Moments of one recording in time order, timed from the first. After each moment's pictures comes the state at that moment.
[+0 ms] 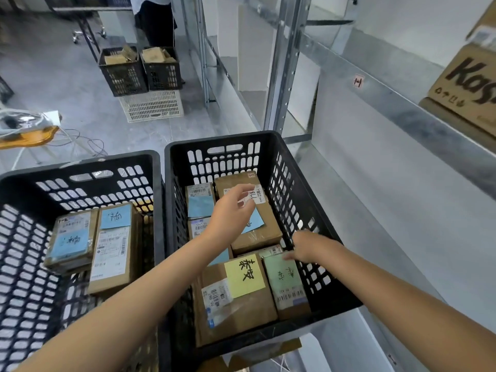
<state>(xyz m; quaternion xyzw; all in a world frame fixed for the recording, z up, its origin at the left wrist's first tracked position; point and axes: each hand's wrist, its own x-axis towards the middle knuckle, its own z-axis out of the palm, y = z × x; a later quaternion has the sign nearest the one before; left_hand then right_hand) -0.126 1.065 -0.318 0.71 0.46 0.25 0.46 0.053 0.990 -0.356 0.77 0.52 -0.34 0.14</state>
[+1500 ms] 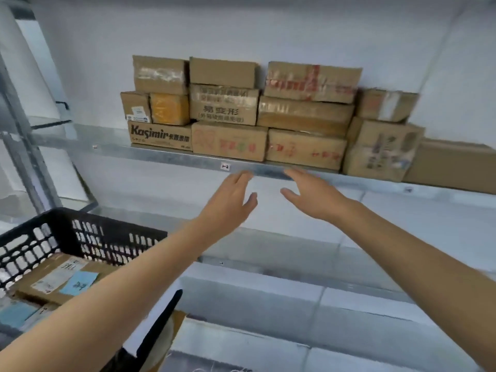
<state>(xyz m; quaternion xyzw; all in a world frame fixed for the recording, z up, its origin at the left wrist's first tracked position) -0.117 0.741 -0.153 0.93 -0.15 0.24 0.24 -0.095 0.540 -0.106 0.97 0.18 0.09 -0.11</state>
